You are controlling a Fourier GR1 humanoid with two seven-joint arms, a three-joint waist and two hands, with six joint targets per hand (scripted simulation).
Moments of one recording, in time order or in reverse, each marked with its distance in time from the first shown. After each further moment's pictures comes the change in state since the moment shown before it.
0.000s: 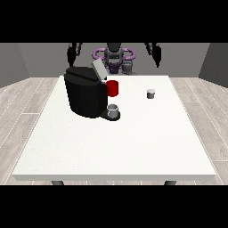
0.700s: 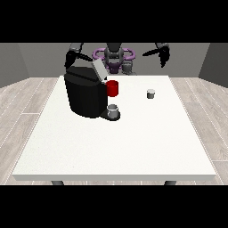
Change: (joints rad) left arm 0.038 0.259 -0.002 0.054 -0.107 -0.245 -0.233; right arm -0.005 0.029 -0.020 0.060 0.128 -0.138 -0.033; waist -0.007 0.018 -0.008
